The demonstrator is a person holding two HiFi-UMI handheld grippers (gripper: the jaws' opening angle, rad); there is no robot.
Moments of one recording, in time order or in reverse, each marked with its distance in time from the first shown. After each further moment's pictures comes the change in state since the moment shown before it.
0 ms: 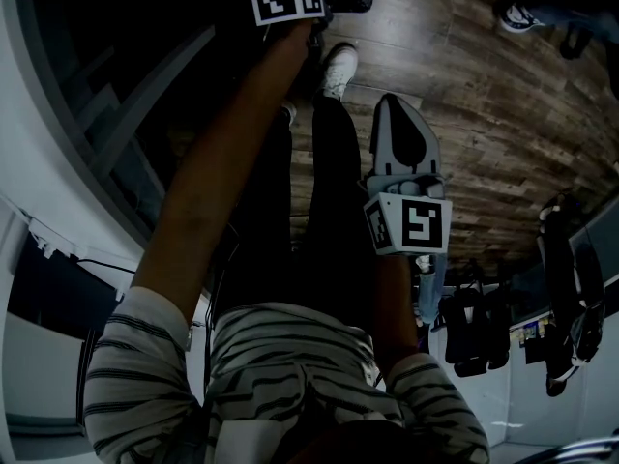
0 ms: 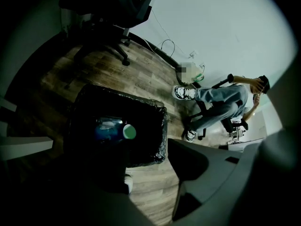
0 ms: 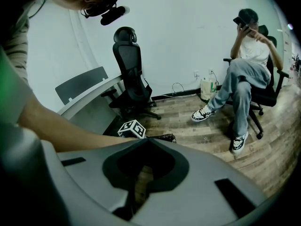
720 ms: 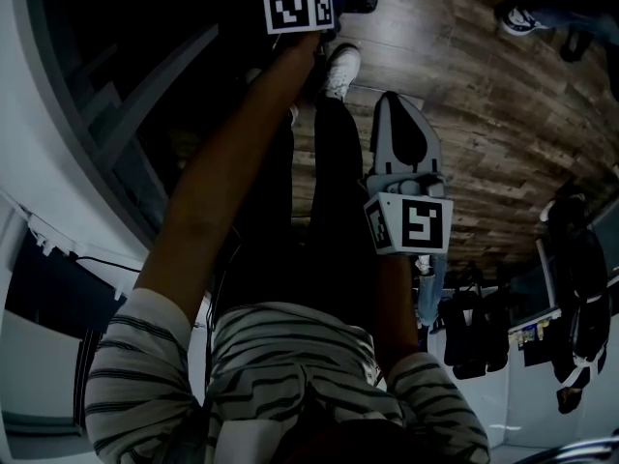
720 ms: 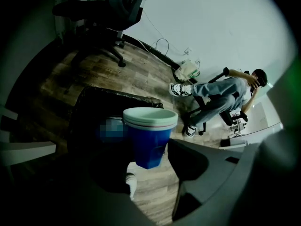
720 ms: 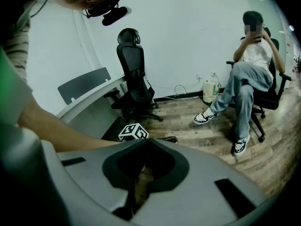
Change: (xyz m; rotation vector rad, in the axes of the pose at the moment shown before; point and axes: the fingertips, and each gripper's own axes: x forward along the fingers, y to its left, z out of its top) left arm -0.010 -0.005 -0.015 0.065 0.000 0.010; right arm 0.000 0.012 0.005 -0.027 -0.019 0.015
